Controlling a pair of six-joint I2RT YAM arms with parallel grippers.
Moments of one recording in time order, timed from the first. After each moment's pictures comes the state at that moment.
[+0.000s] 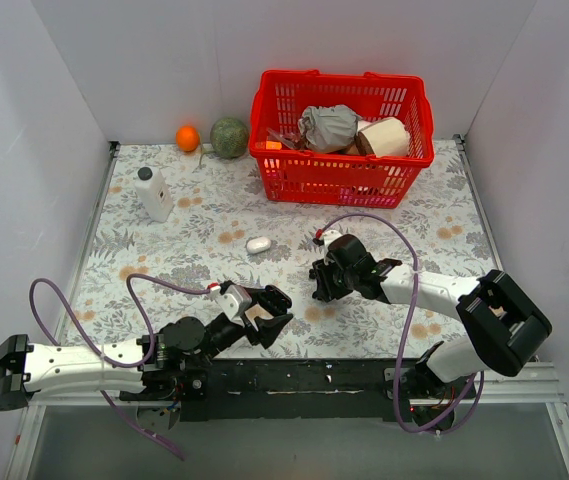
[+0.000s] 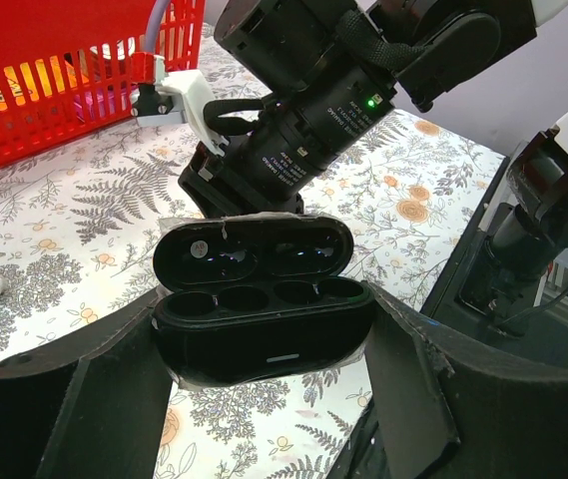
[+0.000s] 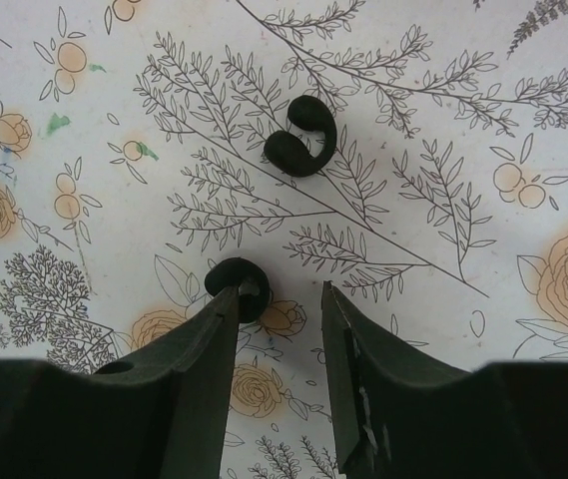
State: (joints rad) left arm -1.38 0.62 0.22 0.47 -0.44 -0.12; right arm 0.77 1.43 0.66 -0.12 -0.05 0.27
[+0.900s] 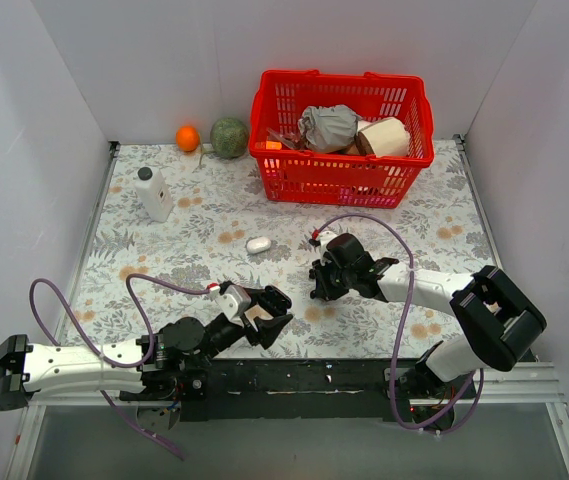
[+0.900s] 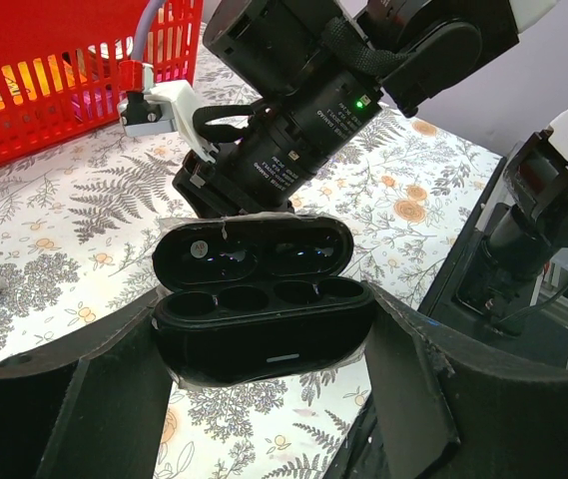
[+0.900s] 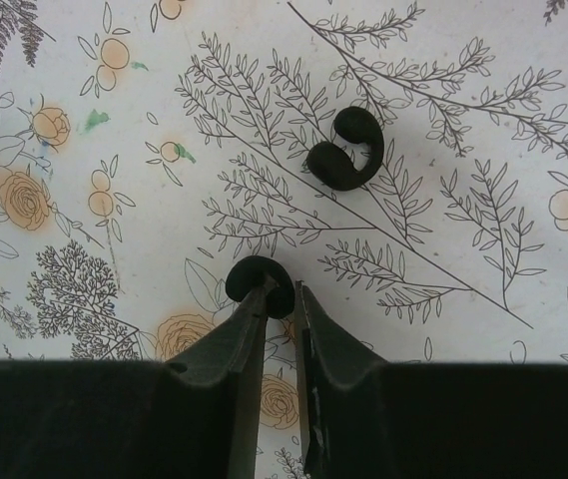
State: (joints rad) left arm -1.38 0.61 0.22 0.46 -0.44 -0.13; right arm 0.77 1.47 0.67 -0.09 -0.14 0.26
